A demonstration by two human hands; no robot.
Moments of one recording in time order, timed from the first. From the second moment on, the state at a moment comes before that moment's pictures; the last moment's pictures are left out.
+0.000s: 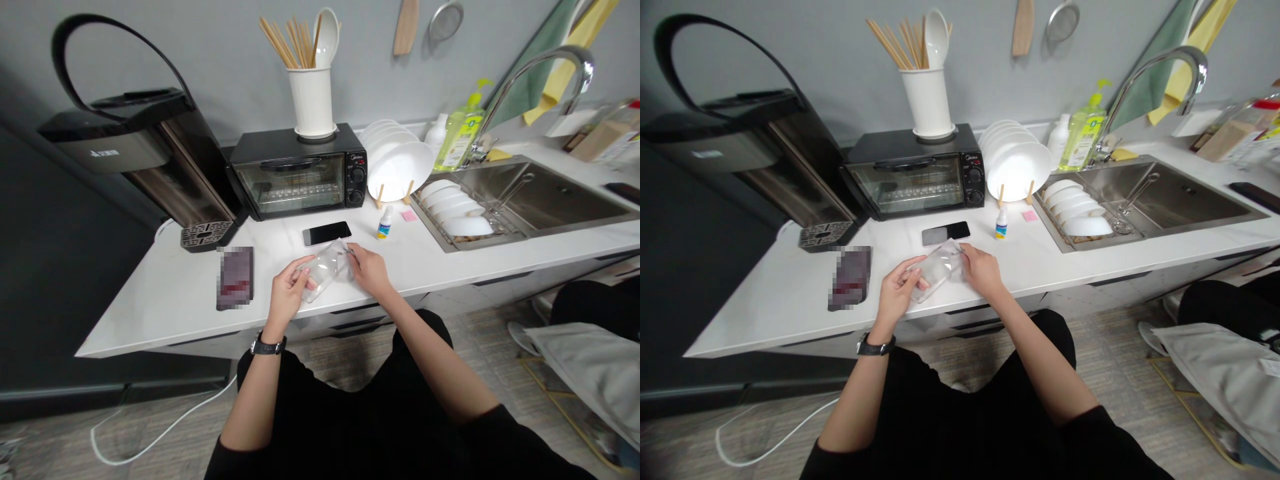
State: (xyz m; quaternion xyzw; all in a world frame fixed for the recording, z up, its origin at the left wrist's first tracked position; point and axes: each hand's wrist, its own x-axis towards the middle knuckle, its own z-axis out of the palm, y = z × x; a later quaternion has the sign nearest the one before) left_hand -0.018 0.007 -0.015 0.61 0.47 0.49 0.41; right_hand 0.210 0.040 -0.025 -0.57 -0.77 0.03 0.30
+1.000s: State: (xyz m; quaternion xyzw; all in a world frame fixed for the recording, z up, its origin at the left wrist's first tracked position) left_hand -0.018 0.004 -0.013 0.63 0.45 0.44 0.46; right_hand 0.209 0.042 -0.022 -0.65 -0.73 0.02 0.21
